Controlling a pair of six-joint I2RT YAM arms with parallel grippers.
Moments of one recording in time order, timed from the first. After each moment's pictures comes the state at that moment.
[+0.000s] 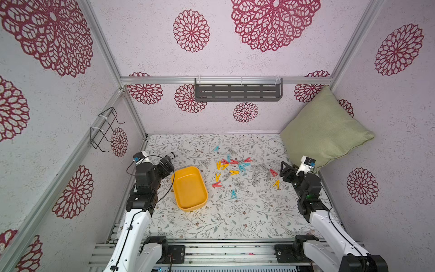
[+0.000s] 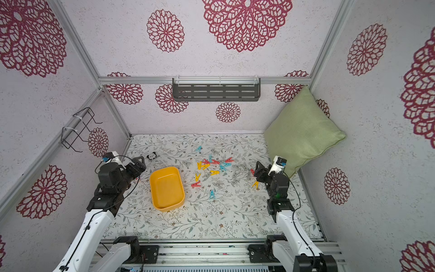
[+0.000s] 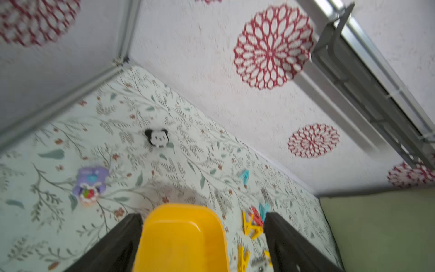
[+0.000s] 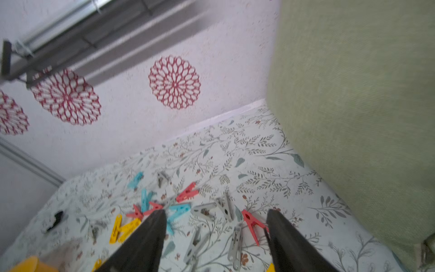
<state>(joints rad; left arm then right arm) -0.02 0.85 0.68 -0.24 0.03 -0.66 0.06 0.97 0.43 0.30 -0.08 0.42</state>
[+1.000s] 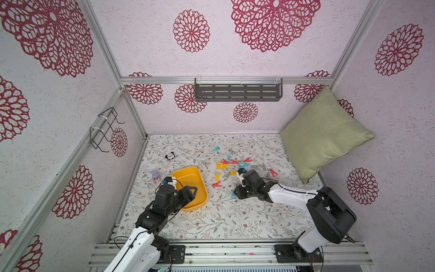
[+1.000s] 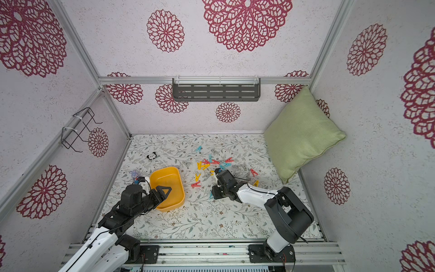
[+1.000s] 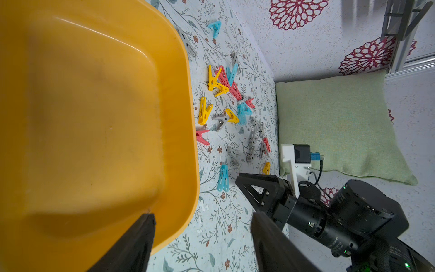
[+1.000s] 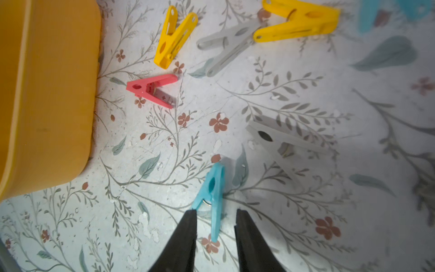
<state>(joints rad) -0.37 0.65 0.44 -0.36 0.19 -0.97 0.75 1.61 0.83 -0.17 -0.08 0.42</state>
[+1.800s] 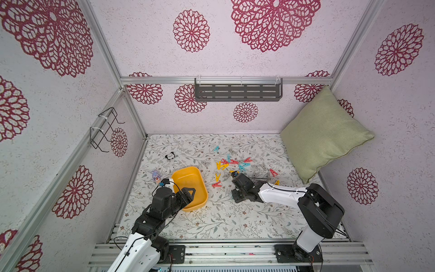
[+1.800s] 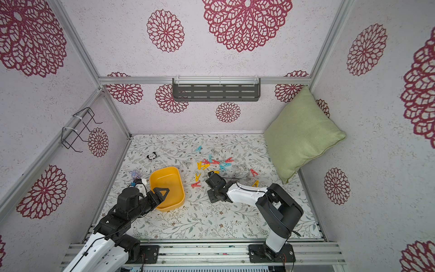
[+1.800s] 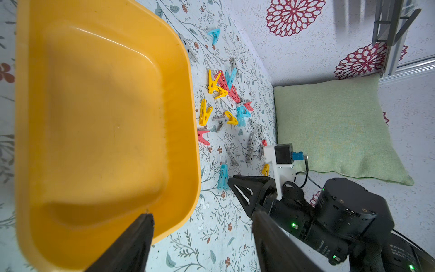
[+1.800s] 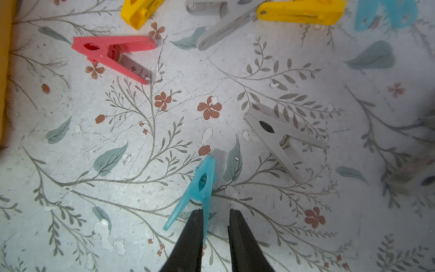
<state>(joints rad) -0.37 0.58 0.44 -0.43 0.17 -0.97 0.85 1.67 0.92 -0.33 0.14 0.37</state>
